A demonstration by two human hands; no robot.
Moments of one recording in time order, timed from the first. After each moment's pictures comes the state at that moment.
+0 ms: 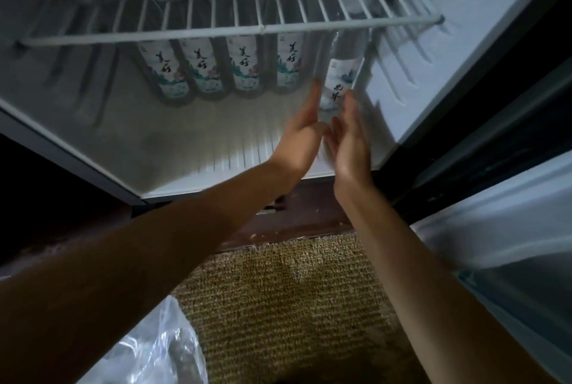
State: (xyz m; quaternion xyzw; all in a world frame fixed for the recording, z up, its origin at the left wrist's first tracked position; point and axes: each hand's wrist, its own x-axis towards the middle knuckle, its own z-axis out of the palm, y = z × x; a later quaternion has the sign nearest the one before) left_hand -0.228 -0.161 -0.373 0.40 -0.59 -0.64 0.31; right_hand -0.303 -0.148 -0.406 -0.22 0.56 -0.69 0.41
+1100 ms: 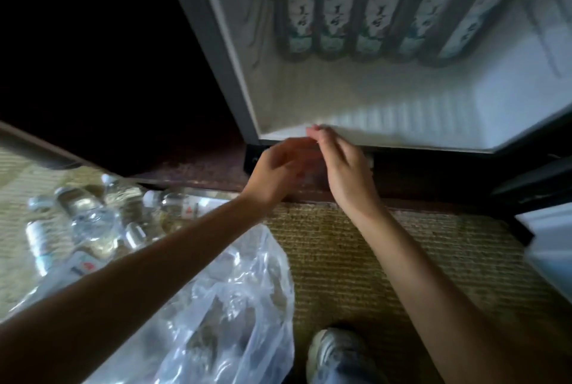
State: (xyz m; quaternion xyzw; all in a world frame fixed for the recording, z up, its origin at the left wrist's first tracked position) left_hand -0.045 -0.091 -0.402 0.54 -0.48 -0.60 0.34; right_hand -0.168 -0.089 -0.411 -0.49 0.59 -0.44 0.46
